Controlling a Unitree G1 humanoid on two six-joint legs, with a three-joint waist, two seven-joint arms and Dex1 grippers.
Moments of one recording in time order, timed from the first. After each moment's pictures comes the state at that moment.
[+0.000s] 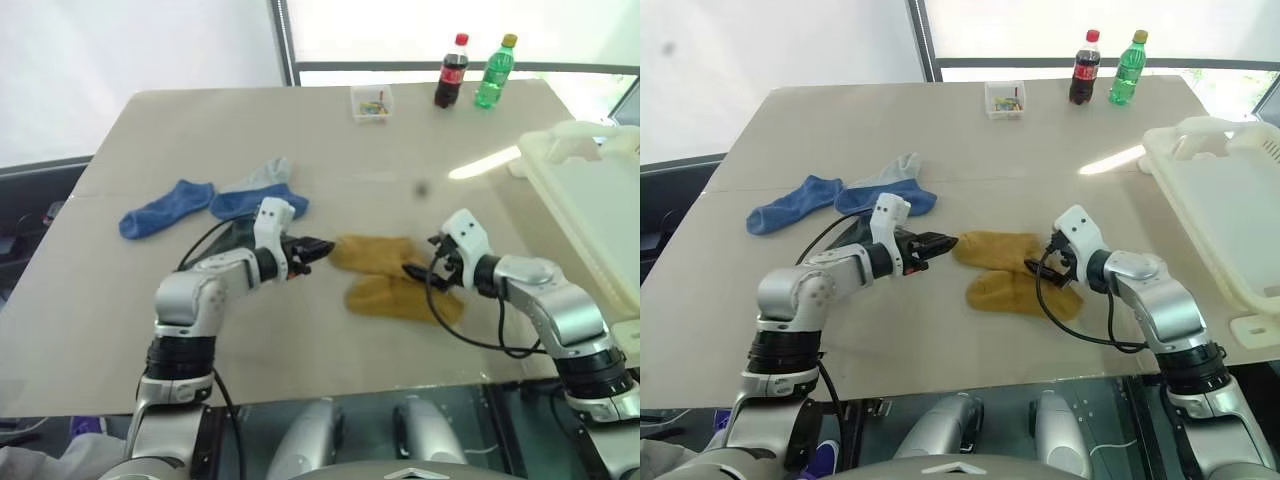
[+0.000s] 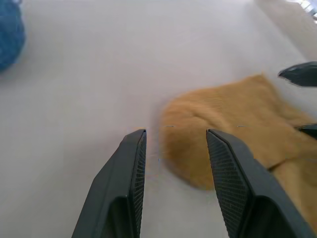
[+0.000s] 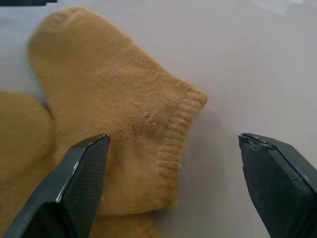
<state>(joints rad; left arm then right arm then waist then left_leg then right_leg) -0.46 0.38 0.04 -0.06 -0.49 0.98 -0.51 -0.41 -0.50 0.17 -0.15 0.24 0.75 0.62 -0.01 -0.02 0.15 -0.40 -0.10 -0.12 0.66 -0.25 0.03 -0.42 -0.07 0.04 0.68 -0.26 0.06</state>
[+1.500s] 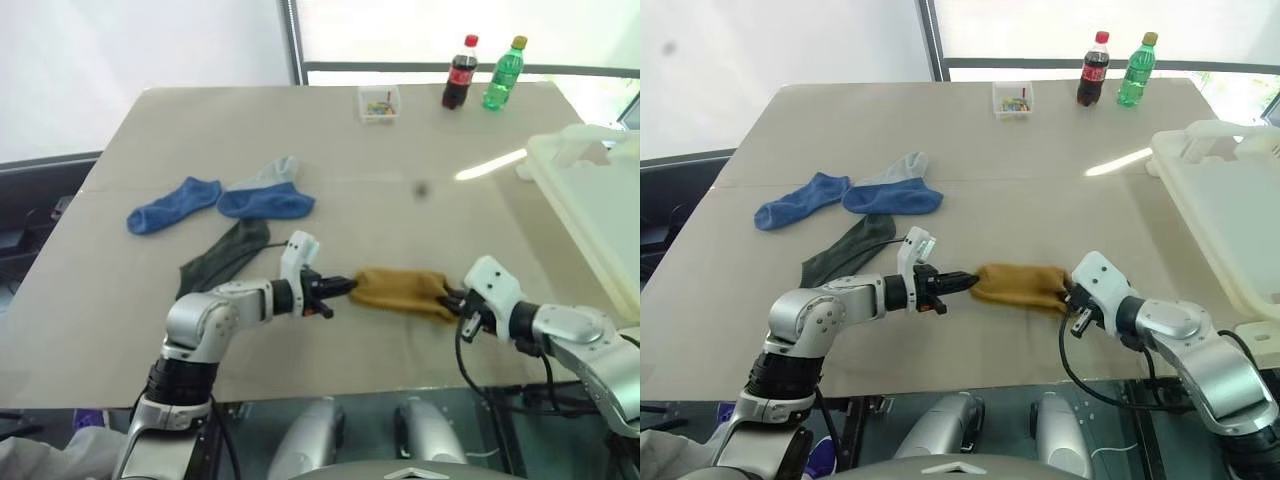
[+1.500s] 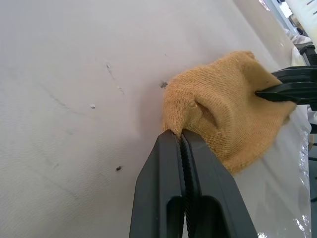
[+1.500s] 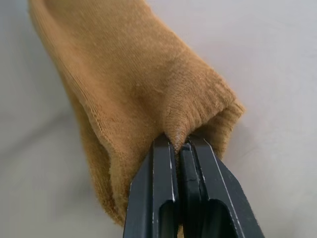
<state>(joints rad) -0.35 0.43 -0.05 -0.16 -0.68 1.06 -0.62 -0.04 -0.73 0.12 -0.55 0.26 0.73 0.61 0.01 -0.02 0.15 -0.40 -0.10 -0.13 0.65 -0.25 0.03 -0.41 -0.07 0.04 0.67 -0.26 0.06</state>
